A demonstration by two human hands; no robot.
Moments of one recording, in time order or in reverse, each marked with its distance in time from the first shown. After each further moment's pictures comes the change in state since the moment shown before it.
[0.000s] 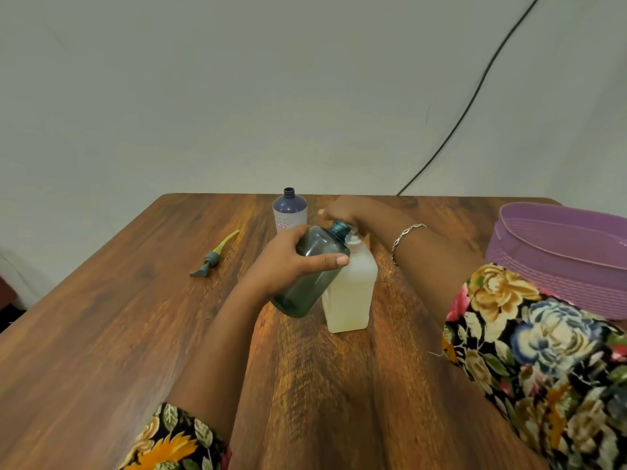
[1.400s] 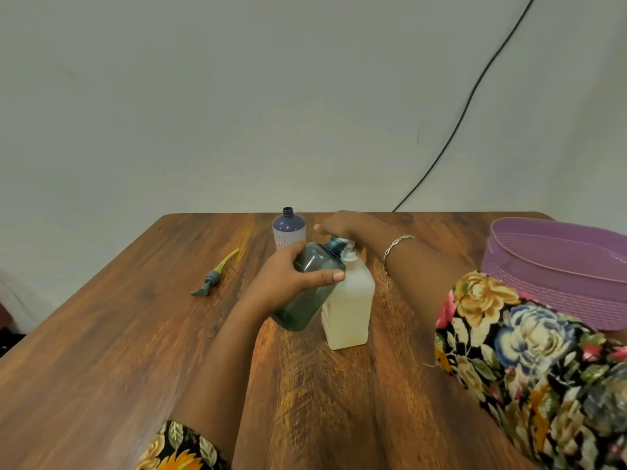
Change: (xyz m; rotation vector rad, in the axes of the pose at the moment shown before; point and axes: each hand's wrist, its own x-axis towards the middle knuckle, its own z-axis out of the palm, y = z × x) left_hand -0.001 0.005 -0.002 0.030 0.036 -0.007; right_hand -0.001 -0.004 -0.004 -0.009 0.043 0.033
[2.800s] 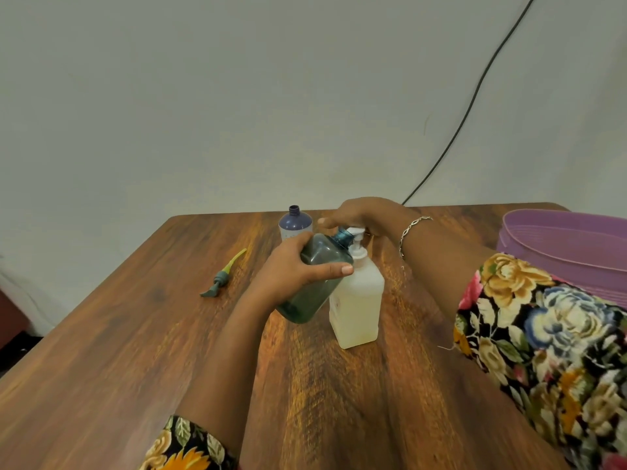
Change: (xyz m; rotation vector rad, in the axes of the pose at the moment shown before) left_hand 0.004 -0.002 -0.005 0.072 0.035 0.016; right_hand 0.004 0.002 -0.010 0.127 -0.084 -0.020
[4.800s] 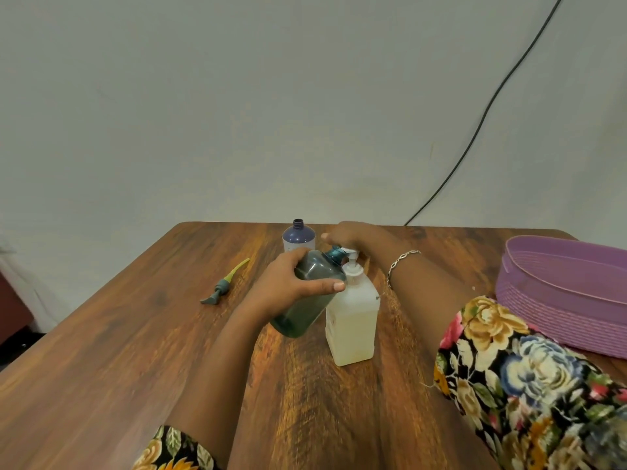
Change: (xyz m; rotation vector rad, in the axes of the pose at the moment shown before) left_hand 0.007 -0.006 -0.004 -0.001 0.032 -0.003; right_hand 0.001 -0.007 0.002 -0.147 0.062 -0.020
